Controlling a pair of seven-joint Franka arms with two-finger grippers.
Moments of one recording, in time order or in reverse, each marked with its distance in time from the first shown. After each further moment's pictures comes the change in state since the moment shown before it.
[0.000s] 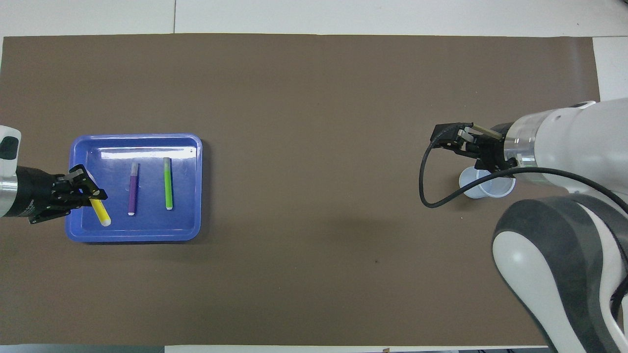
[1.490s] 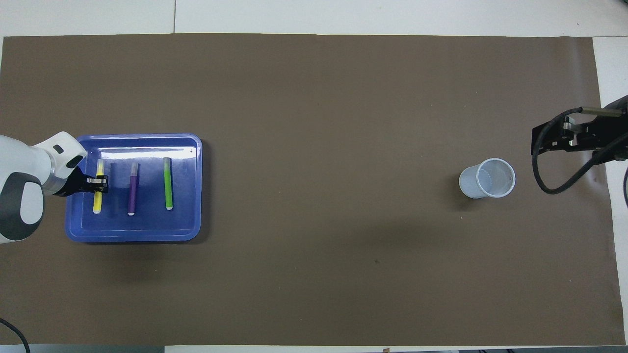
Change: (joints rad) left arm 0.042 0.417 -0.001 -0.055 0.440 0.401 0.294; right arm 0.115 0.133 -0.262 0.361 -0.160 -0.482 -0.251
